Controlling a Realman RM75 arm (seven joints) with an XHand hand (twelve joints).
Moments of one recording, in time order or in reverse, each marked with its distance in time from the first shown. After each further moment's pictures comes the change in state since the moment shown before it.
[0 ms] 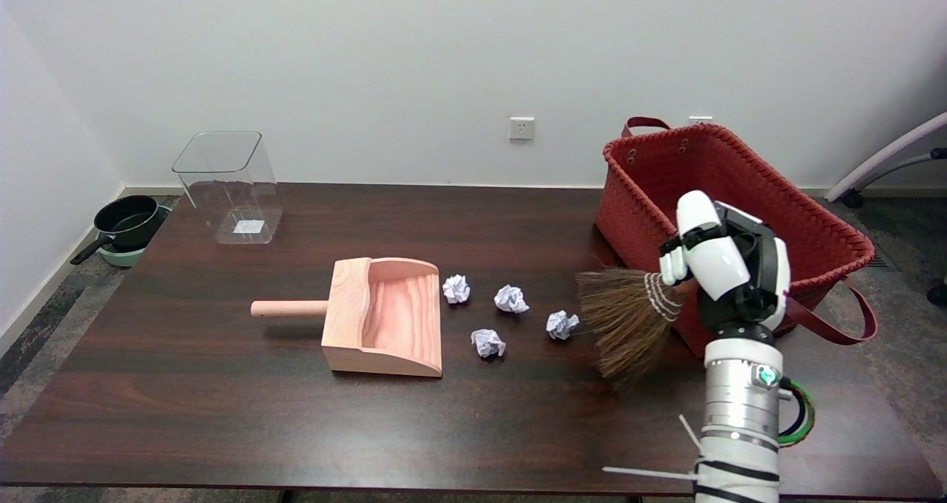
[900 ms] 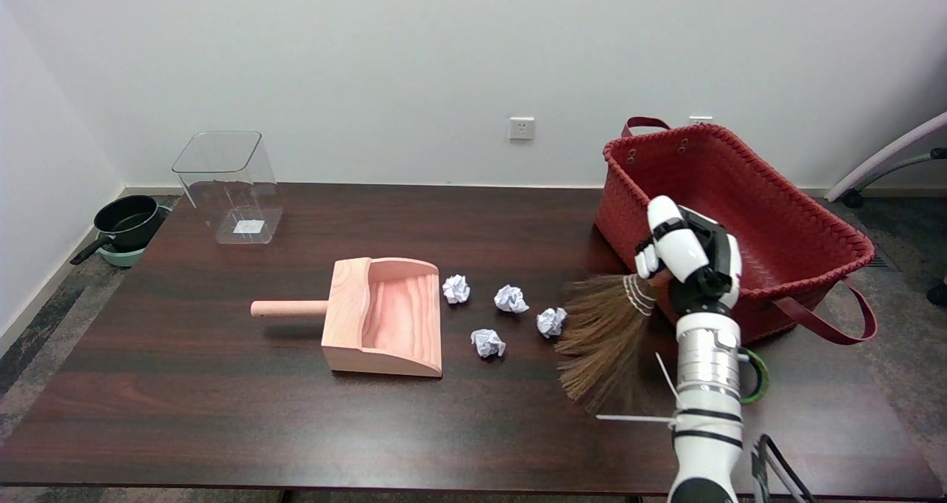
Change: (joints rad) arm 0.227 0.158 -0.043 0.236 0.296 0.029 0.001
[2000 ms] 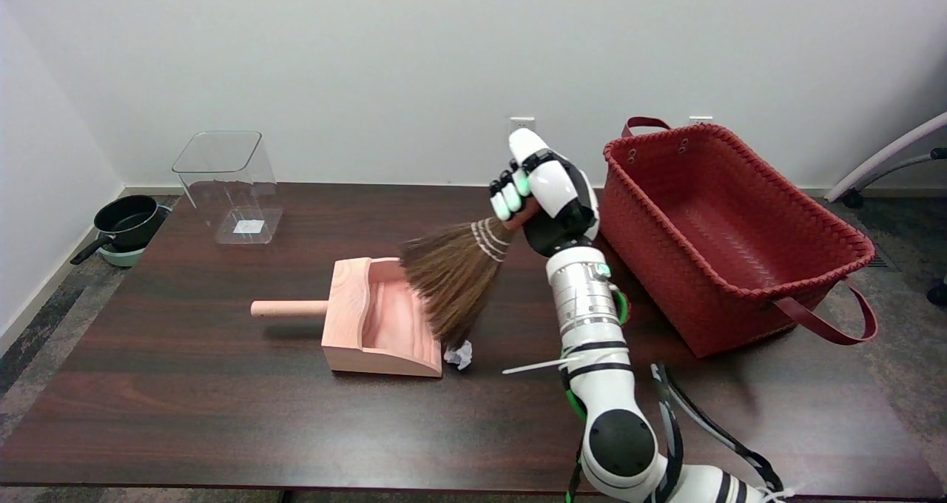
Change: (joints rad) arm 0.328 -0.027 -0.286 -0.020 0.210 0.155 0.003
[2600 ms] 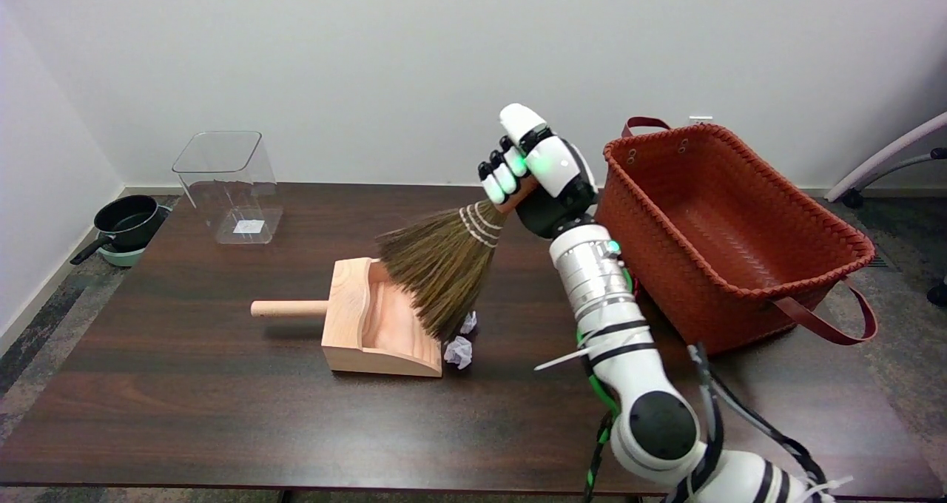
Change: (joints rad) arm -0.022 0.087 0.048 -0.141 0.040 0.176 -0.001
